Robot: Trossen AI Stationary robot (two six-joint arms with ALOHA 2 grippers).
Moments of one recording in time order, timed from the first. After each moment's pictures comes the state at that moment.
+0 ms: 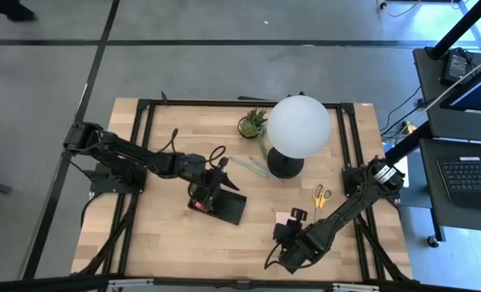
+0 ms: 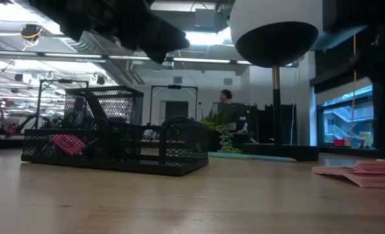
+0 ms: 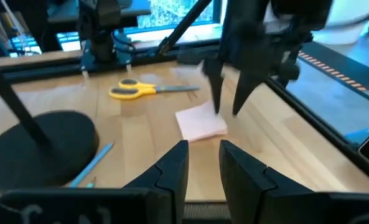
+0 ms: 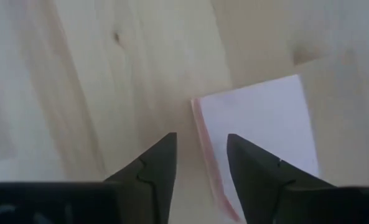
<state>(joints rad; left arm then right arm) -0.11 1.44 0.68 0.45 0.15 0.07 0.74 1.94 1.28 -0.80 0.35 0.99</state>
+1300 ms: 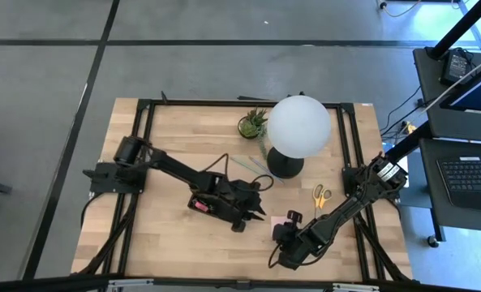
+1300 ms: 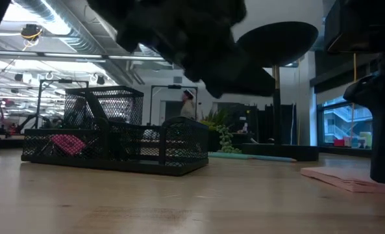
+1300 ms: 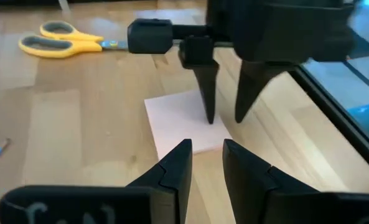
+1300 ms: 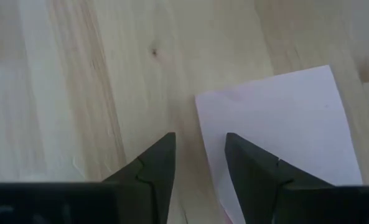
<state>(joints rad) -0.21 1.98 1.17 0.28 0.16 -0.04 0.74 1.93 1.10 -0.46 0.31 0.94</state>
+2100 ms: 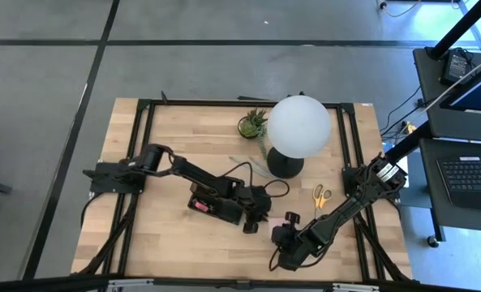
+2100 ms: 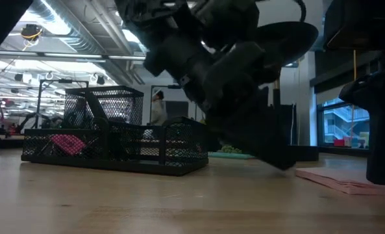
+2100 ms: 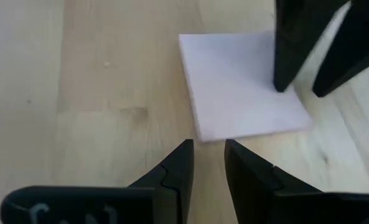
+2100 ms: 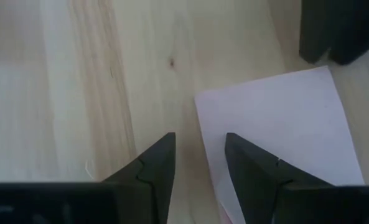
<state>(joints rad) -0.18 2.21 1.40 0.05 0.15 -0.19 0.74 1.94 1.10 -0.41 0.32 0.88</state>
